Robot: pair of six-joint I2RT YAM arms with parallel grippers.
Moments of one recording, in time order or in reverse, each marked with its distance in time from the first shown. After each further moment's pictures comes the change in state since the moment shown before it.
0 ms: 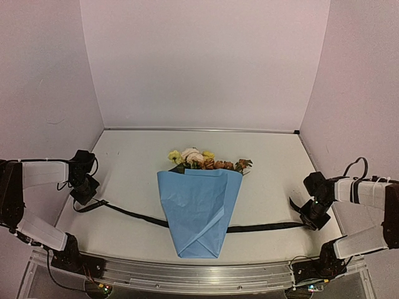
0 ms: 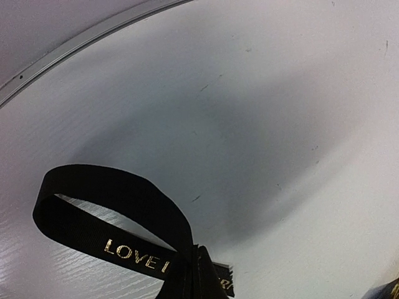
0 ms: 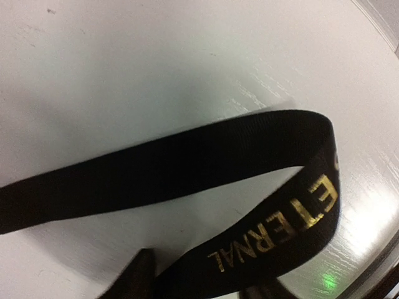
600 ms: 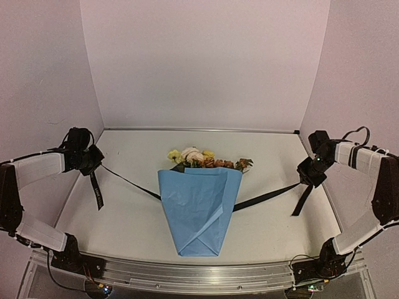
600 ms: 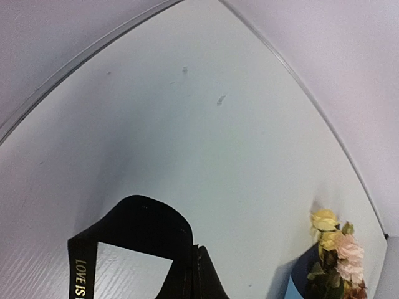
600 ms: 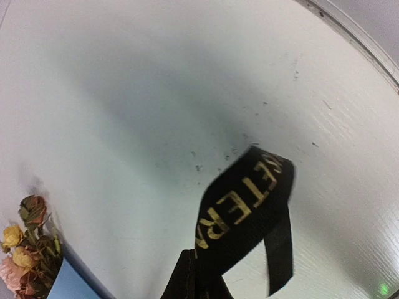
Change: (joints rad) left arm 0.000 -0.037 0.137 0.296 0.152 0.327; right arm -0.105 0.232 0.488 0.013 -0.132 -0.132
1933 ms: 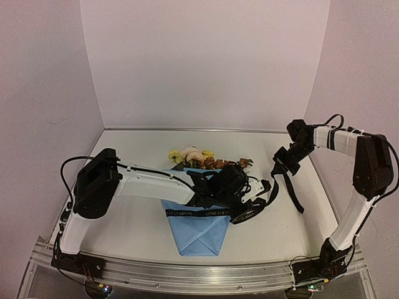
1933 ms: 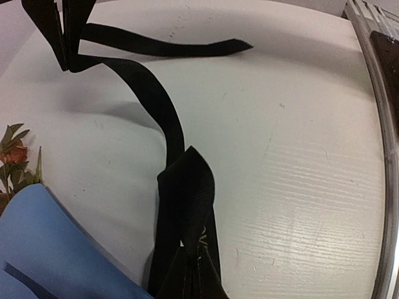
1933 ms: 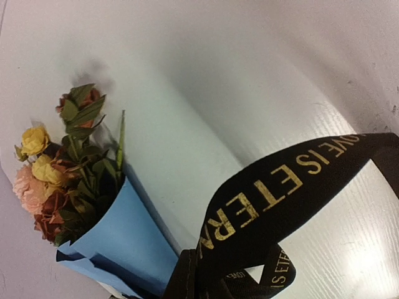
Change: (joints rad) left arm -1.117 0.901 0.893 0.080 0.127 0.977; right arm 0.124 0.299 0.309 -0.062 -0.373 -0.073
